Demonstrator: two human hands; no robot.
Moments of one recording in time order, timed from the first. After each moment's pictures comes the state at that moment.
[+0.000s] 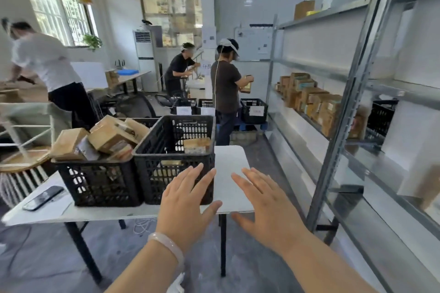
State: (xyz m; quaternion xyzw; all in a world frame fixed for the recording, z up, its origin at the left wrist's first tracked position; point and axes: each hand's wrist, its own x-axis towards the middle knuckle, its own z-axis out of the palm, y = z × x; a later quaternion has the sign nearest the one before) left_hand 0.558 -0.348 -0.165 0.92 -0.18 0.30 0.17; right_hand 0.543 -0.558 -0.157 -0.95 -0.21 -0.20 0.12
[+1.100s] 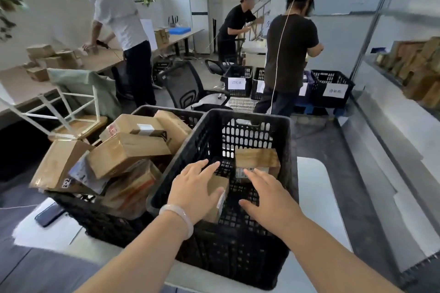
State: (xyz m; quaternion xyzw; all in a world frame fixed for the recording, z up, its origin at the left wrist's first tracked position) left_hand 0.992 -0.195 -0.229 0.98 0.00 0.10 0.14; right_hand 1.016 -0.408 -0.234 -0.95 -0.23 -0.01 0.23
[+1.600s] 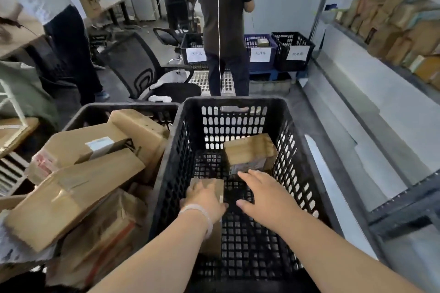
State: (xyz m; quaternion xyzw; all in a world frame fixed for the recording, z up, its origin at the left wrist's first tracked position) left_hand 1.121 -0.176 -0.319 0.96 0.06 -0.24 0.13; right_hand 1.098 -0.351 -0.288 -0.98 -0.11 0.08 0.16
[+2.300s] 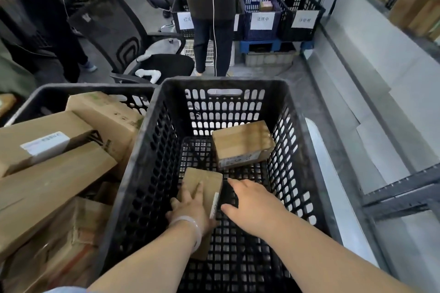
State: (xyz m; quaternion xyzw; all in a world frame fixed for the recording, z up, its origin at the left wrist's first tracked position) left_hand 1.142 -0.189 -0.405 0.94 0.12 -0.32 0.08; right_hand 1.133 -0.354 -0.318 -0.95 -0.07 0.24 0.18
